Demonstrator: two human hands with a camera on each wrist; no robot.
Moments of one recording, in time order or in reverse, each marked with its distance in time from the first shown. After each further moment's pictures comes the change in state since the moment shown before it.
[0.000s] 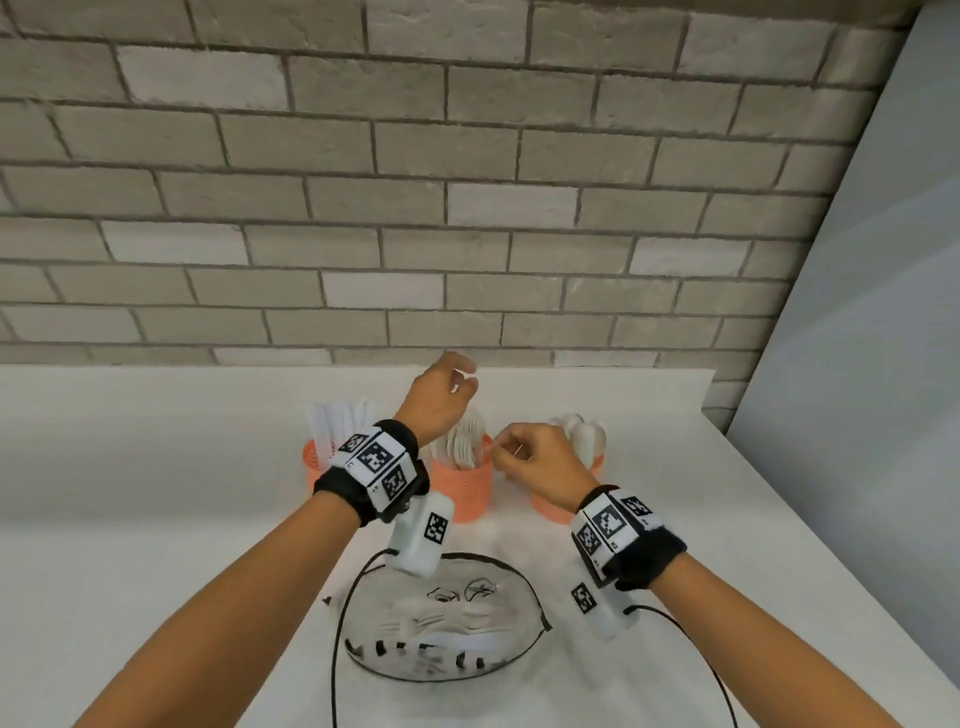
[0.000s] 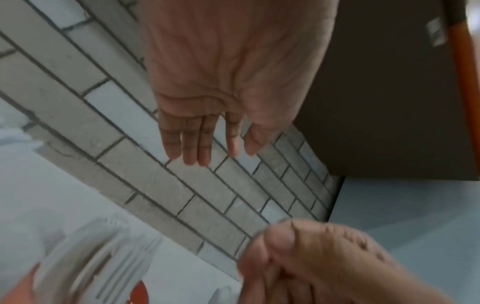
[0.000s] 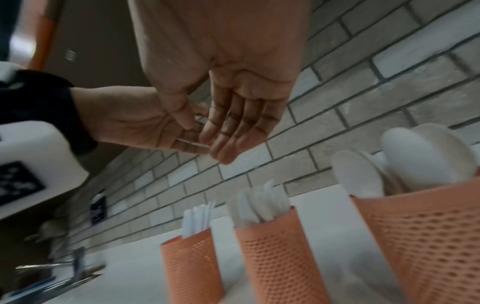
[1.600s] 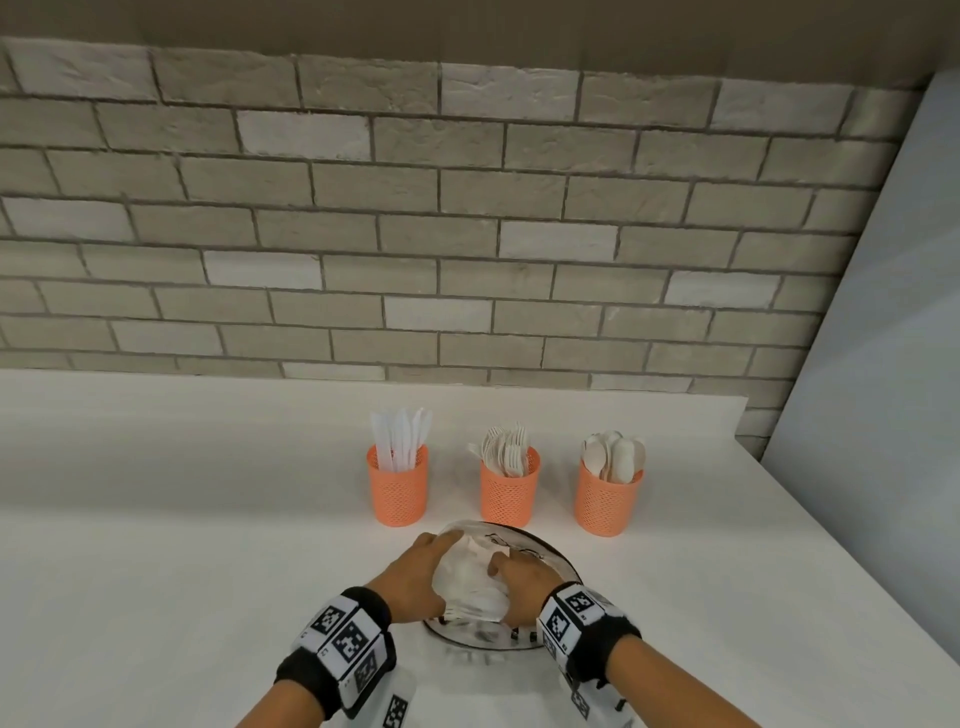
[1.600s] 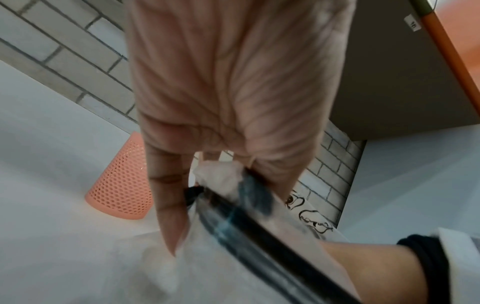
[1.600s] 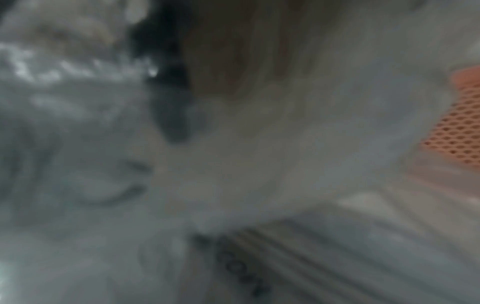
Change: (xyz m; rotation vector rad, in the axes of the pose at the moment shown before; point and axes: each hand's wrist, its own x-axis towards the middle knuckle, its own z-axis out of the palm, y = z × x) left_hand -0.145 -0.105 -0.019 0.343 -0.498 -0.180; right_hand -0.058 0.016 0.113 -0.695 -0.581 0.231
